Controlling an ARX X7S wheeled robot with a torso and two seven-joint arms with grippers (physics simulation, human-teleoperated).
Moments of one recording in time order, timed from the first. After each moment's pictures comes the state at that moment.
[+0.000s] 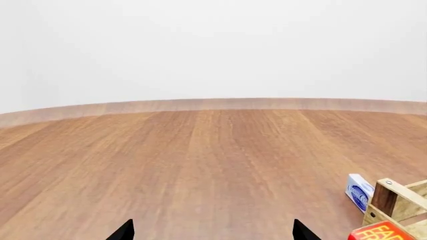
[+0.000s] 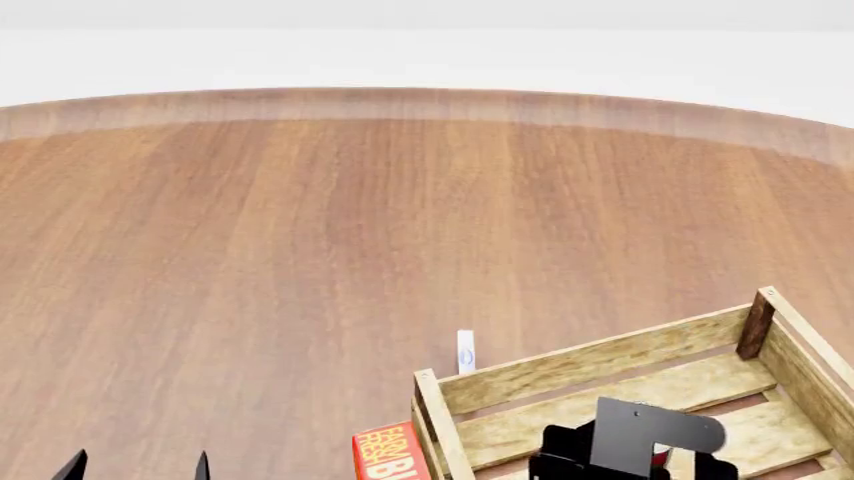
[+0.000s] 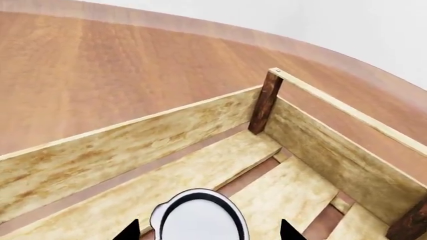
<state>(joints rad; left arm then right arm) -0.06 -0.30 0.38 -0.03 -0.28 0.08 -0.38 0.76 0.06 -0.06 1.31 0.00 -0.23 0.39</state>
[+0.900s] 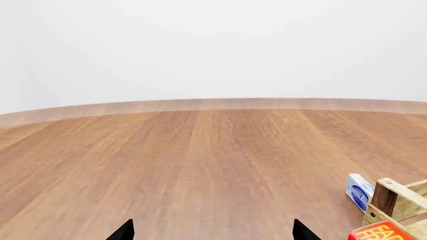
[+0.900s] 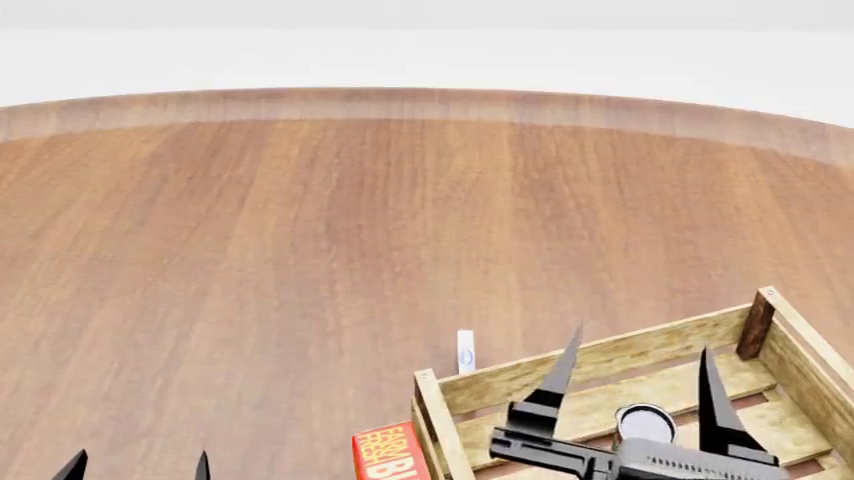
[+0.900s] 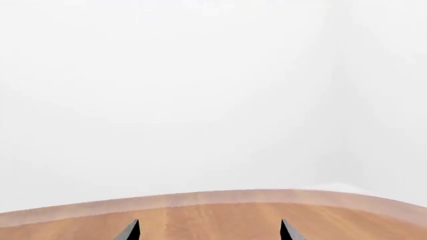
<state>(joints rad) -0.06 -0.31 0.39 -0.03 -0.29 0.08 -0.39 0.20 0.14 -0.13 0.06 0.10 -0.19 0.33</state>
